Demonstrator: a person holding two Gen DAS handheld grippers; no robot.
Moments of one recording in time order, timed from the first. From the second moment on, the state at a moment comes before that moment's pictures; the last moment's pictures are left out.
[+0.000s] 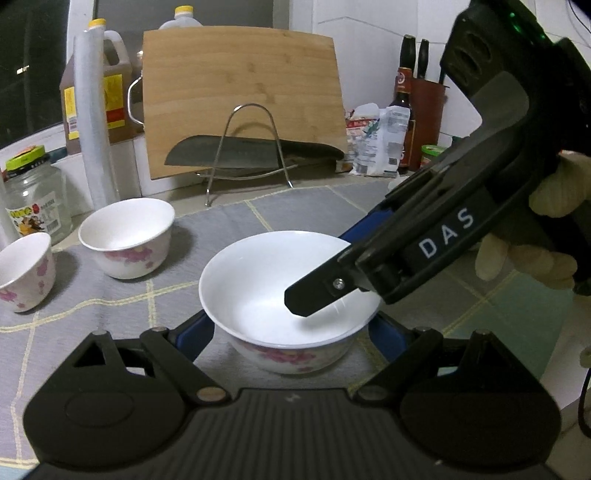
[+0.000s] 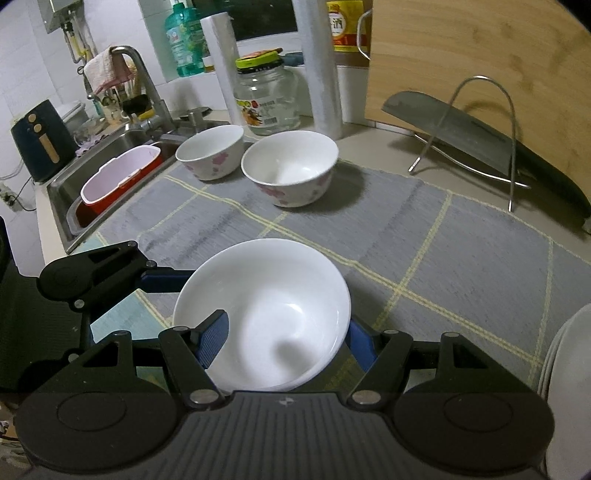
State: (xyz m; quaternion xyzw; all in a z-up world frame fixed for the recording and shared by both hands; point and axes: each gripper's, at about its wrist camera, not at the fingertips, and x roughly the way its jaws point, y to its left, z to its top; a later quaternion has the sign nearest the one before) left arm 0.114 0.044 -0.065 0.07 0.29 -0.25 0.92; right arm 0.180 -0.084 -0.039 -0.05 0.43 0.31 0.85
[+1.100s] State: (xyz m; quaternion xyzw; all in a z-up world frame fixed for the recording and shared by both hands) left arm 0.102 0.073 -0.056 0.07 0.30 -0.22 0.93; right arm 0.178 -0.079 -0.032 -0.08 0.39 0.27 0.88
